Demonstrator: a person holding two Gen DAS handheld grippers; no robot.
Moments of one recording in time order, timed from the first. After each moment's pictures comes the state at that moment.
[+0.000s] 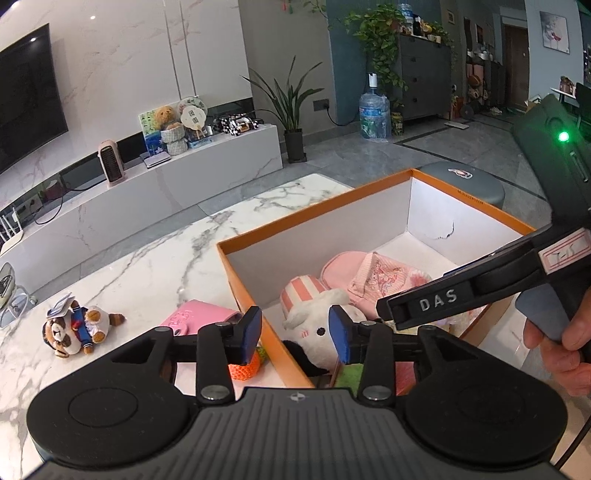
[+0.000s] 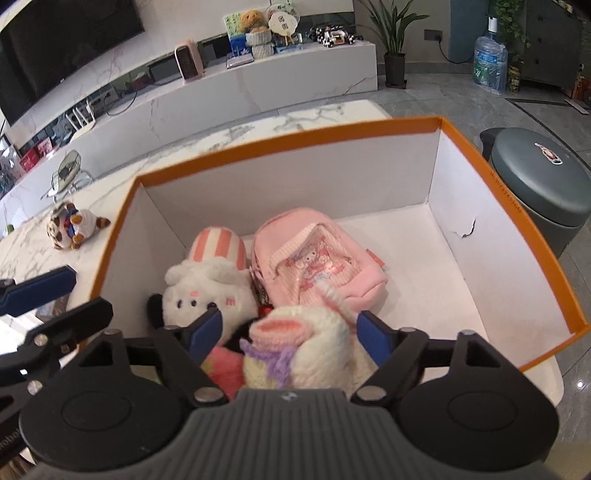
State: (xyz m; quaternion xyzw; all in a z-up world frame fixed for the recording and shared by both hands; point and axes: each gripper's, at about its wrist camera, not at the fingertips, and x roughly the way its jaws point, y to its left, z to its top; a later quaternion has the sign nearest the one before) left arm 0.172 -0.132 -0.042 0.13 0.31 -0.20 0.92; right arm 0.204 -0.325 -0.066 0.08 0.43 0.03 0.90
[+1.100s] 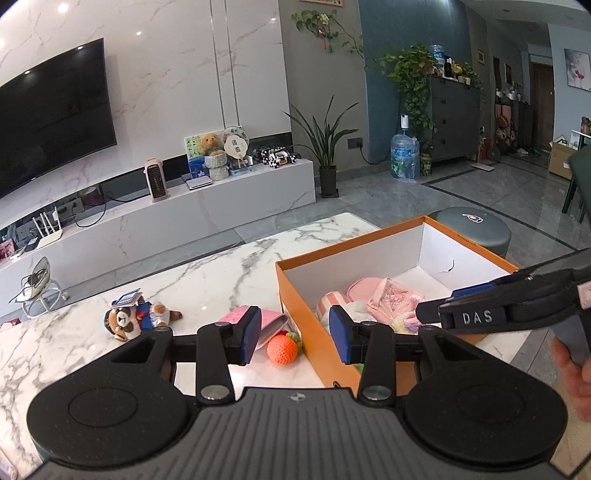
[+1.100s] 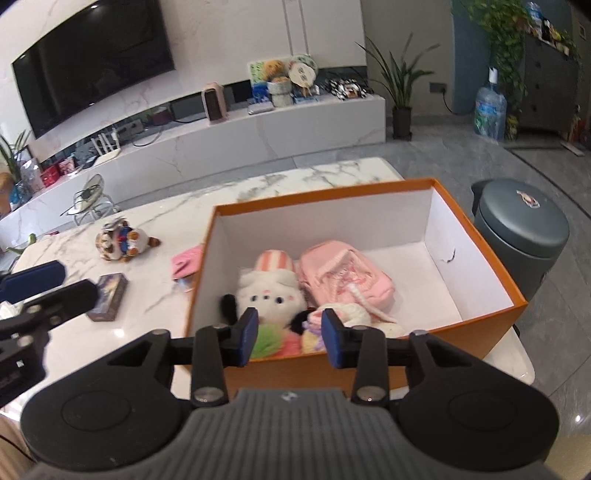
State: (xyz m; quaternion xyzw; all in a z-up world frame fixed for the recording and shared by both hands) left arm 0.101 -0.087 0.015 0.10 0.26 -0.15 0.95; right arm 0.113 -0.284 -0.004 0.06 0.36 0.05 0.93
